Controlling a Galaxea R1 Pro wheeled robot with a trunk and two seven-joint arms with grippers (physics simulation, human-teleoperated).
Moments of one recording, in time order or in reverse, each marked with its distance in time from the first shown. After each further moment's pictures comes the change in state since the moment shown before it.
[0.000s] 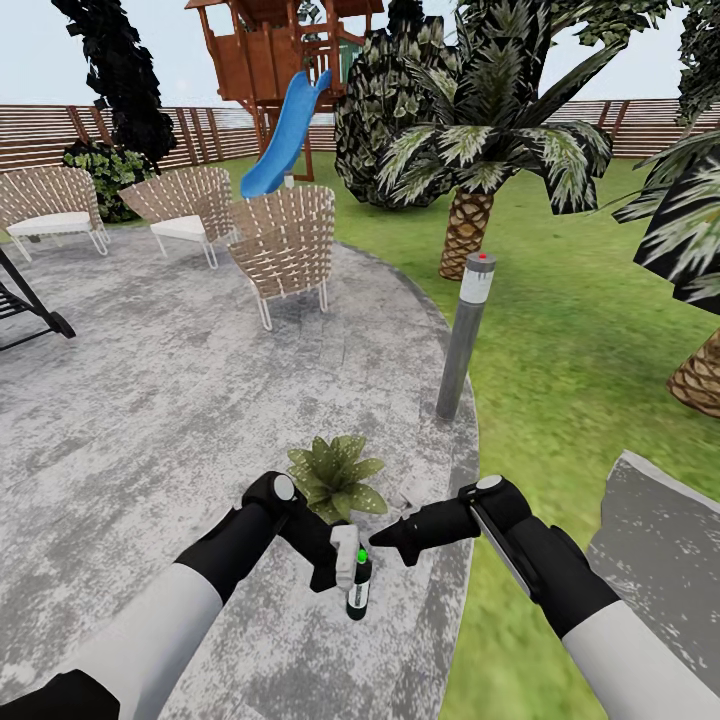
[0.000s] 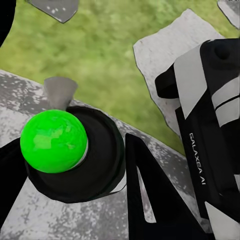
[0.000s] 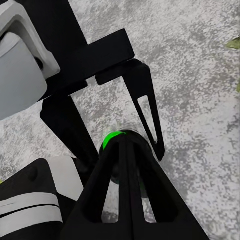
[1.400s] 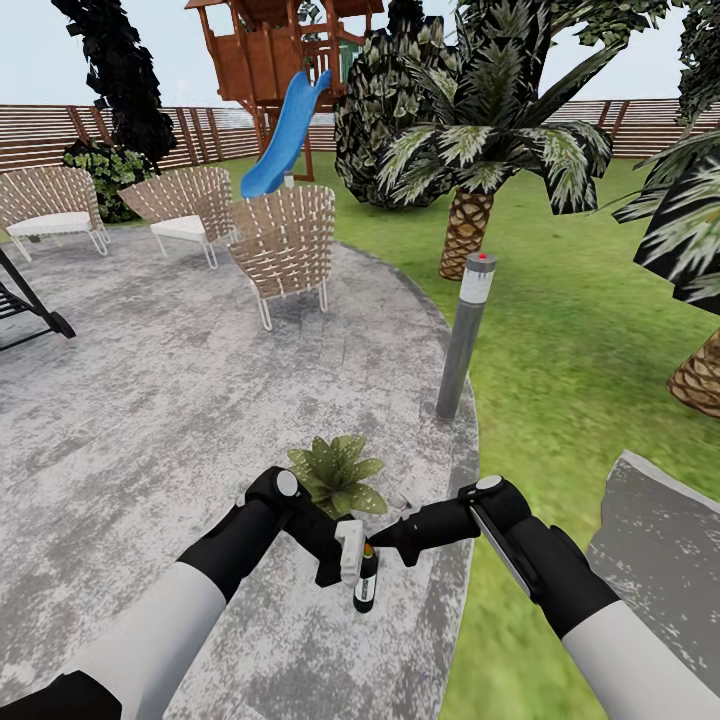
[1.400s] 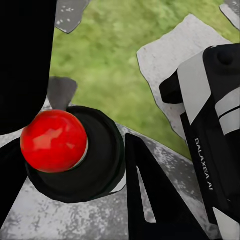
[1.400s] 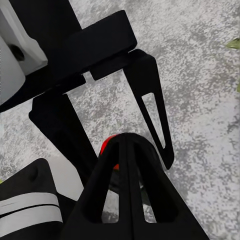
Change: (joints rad) left arm -0.002 -0.012 0.002 -0.038 0.000 0.001 -0.005; right arm 0.000 0.000 0.002 0.002 -0.001 -0.003 0.000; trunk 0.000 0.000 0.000
